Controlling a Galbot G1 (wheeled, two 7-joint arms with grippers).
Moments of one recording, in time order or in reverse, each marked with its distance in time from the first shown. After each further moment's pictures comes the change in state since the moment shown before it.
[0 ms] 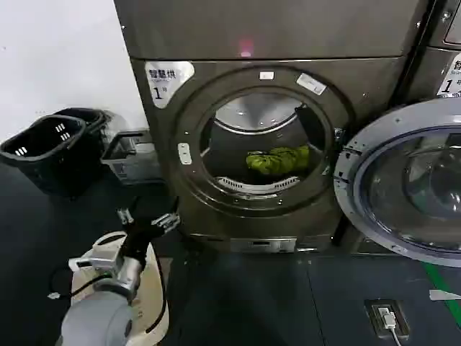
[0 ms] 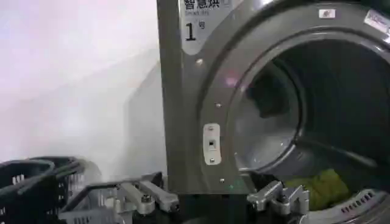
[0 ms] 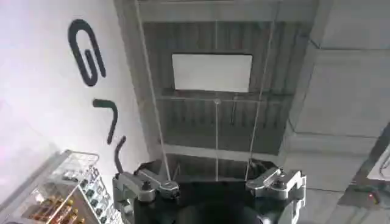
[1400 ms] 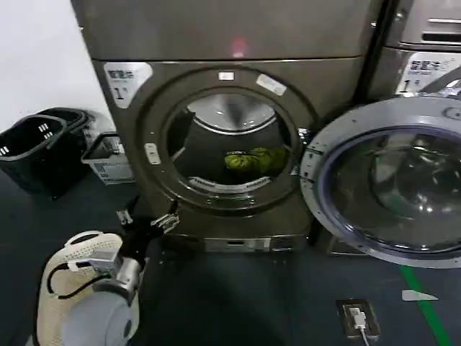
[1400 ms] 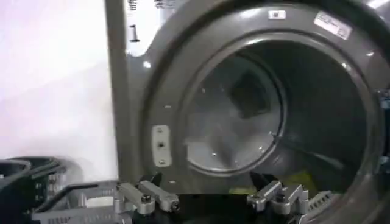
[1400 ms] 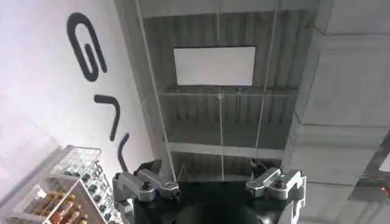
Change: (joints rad) left arm 0.003 0.000 -0.005 -0.001 0.001 0.001 0.003; right arm 0.010 0.006 -0.019 0.005 0.016 0.003 -0.014
